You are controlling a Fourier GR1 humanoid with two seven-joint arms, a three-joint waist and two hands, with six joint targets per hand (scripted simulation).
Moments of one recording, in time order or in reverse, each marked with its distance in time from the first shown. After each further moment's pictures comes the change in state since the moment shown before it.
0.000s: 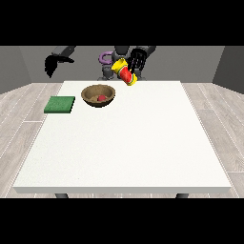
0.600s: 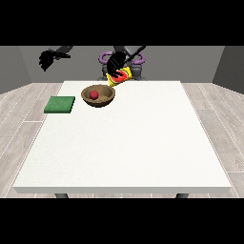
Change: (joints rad) left arm -0.195 0.017 -0.525 0.227 -0.543 -0.307 -0.005; right arm -0.074 -0.035 0.017 0.007 0.018 0.040 -0.033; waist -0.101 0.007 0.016
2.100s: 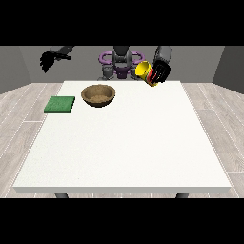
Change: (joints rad) left arm 0.287 0.234 0.676 -0.149 0.950 0.415 -0.412; right arm 0.047 0.009 -0.007 -0.122 -0.012 -0.028 0.014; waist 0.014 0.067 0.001
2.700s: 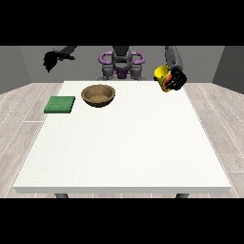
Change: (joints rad) left arm 0.133 0.101 0.204 0.043 0.311 -0.091 -0.411; right arm 0.019 0.043 0.033 -0.149 0.004 -0.055 0.045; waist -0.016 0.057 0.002
